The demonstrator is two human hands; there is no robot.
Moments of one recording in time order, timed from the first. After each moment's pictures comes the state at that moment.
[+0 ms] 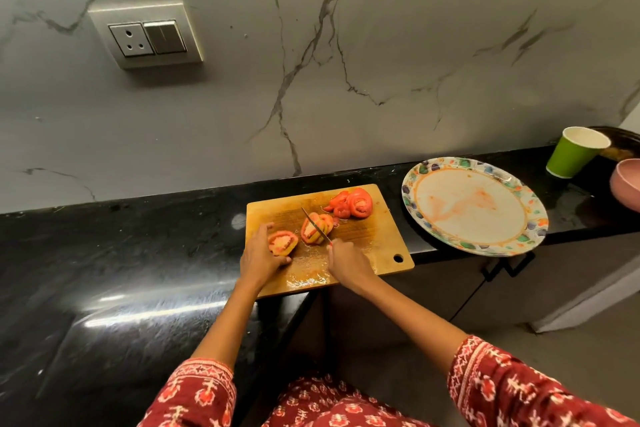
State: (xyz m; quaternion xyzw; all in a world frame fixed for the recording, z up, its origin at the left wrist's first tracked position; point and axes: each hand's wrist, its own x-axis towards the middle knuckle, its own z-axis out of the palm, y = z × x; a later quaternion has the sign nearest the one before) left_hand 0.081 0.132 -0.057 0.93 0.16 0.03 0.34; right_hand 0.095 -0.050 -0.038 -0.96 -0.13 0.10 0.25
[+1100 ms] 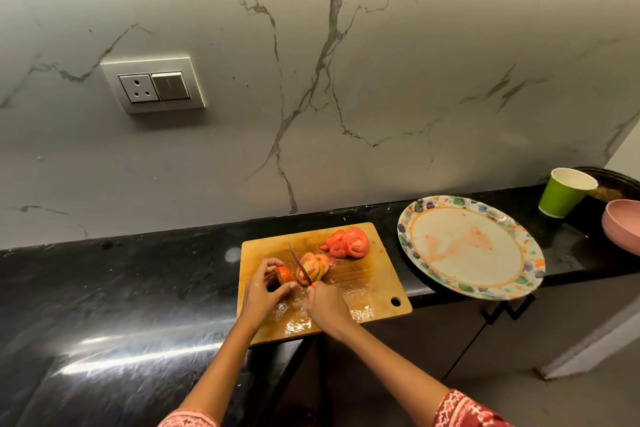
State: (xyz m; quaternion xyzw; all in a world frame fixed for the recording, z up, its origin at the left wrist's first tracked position) left_hand 0.089 0.128 -0.063 0.83 0.05 0.10 0.55; right_hand 0.097 -0.022 -0.039 -0.94 -0.09 0.14 0.31
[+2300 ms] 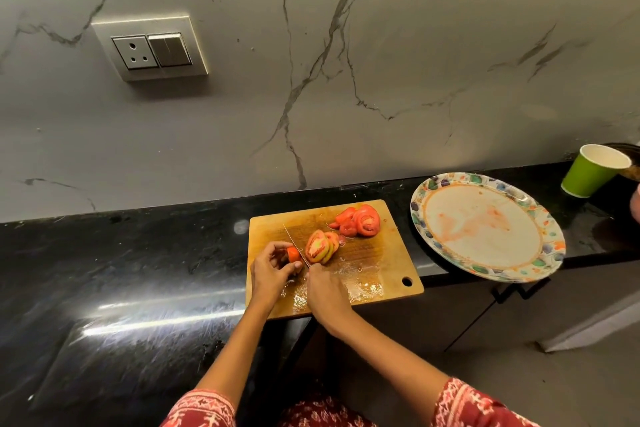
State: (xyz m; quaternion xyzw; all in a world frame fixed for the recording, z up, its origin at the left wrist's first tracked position) left_hand 0.088 0.121 -0.067 0.80 0.13 0.14 0.57; right_hand 0.079 -0.005 -0.039 -0.96 -0.15 0.10 0.20
